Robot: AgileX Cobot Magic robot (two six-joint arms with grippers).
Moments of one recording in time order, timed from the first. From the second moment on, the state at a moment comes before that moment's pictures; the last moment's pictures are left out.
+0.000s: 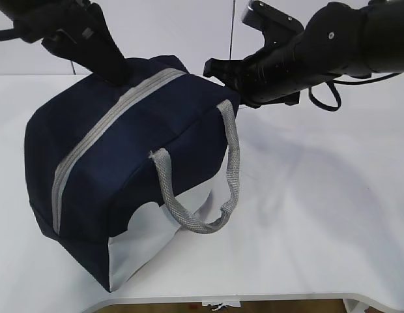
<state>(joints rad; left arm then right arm) -0.46 1.57 -1.56 -0.42 1.19 0.52 0.38 1.86 -1.34 0.34 0.27 0.17</state>
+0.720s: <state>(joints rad) -0.46 1.64 -1.56 -0.44 1.17 0.53 0.38 1.87 -1.34 0.34 0.30 0.17</state>
